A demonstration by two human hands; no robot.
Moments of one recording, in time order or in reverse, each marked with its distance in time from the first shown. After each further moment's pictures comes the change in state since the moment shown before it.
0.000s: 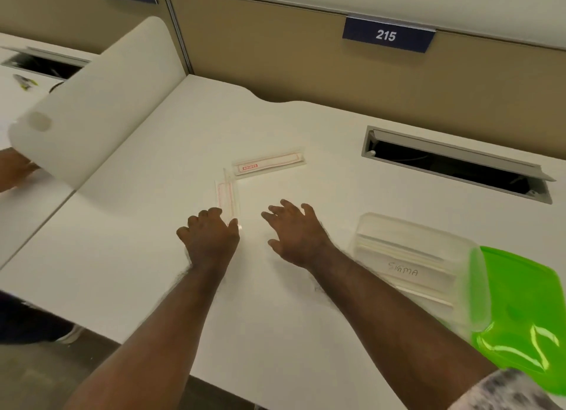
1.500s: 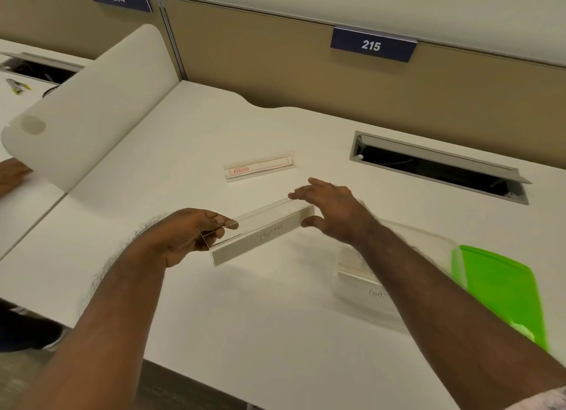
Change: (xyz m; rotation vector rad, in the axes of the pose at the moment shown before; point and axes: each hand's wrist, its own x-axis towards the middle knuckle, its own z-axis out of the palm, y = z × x) left_hand 0.010 -0.015 -0.097 -0.987 -0.898 -0.087; right_hand -0.035 0.081 -0.064 0.273 0.097 0.009
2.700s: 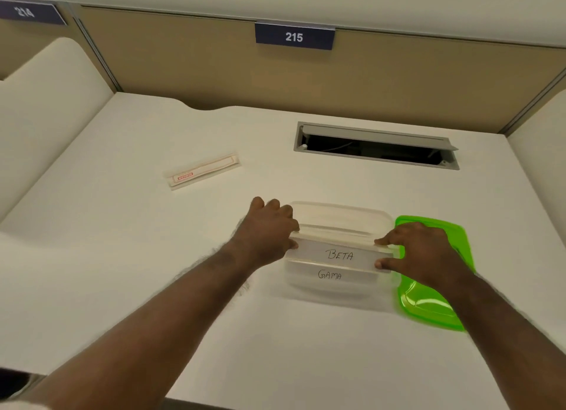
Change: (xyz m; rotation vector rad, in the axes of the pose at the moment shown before) left_hand 0.038 0.036 0.226 1.598 0.105 0.865; right_hand -0.229 0.122 -0.037 -0.120 -0.008 0.558
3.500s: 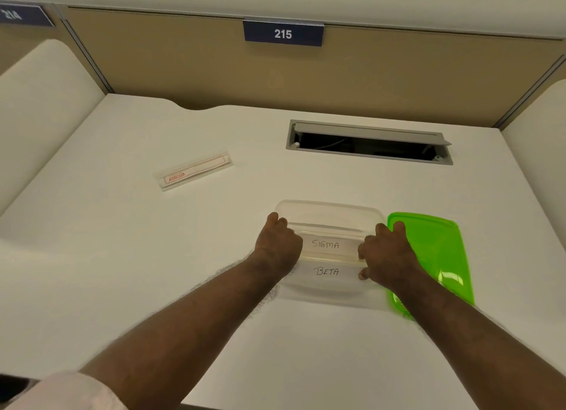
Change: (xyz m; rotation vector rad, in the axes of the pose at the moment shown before) left_hand 0.021 0.049 0.029 0.255 -0.296 -0.005; right_hand 0.017 -0.023 0.040 -0.576 -0.159 -0.122
